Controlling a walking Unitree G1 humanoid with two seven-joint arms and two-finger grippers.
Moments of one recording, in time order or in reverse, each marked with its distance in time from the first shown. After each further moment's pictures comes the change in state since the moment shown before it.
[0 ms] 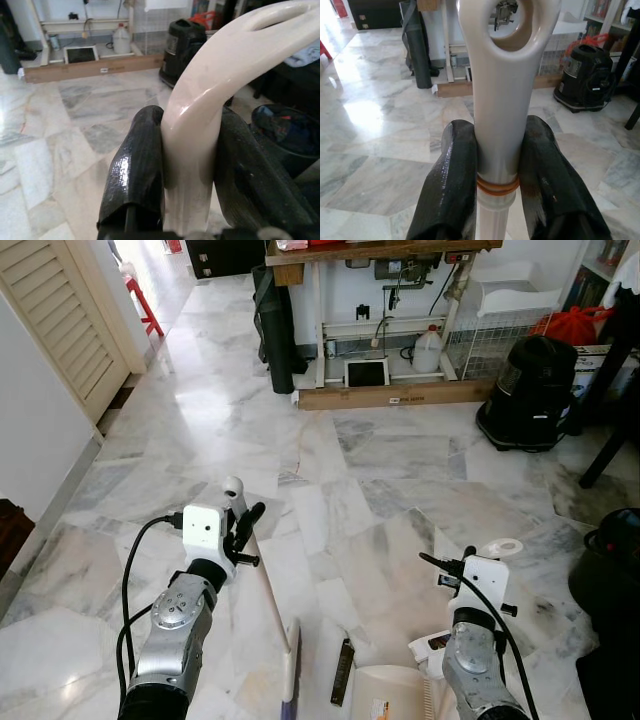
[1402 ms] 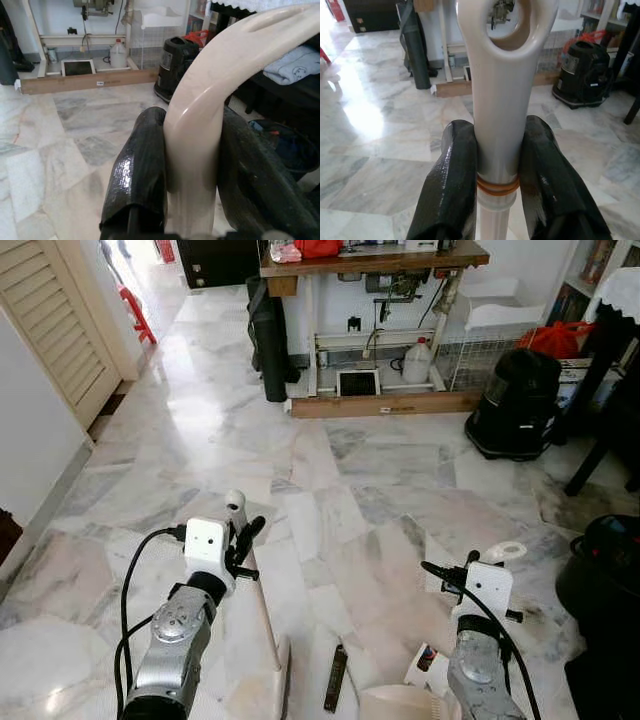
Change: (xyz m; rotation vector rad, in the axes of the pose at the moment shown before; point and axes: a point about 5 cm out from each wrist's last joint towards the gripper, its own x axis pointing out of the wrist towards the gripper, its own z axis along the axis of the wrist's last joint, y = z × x) left arm -0.009 0.000 -0.009 0.037 0.017 0.003; right arm -0.007 -0.005 0.003 -0.020 -0.055 -0.021
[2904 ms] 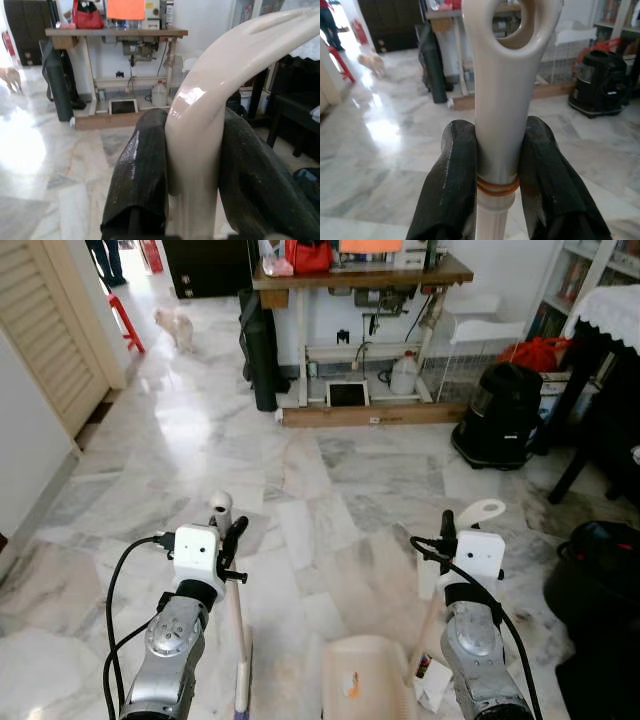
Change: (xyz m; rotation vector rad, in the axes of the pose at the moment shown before) left arm -0.007 -0.001 -0.003 0.060 -0.011 0.045; right arm 0.009 0.011 0.038 0.072 -0.113 0.153
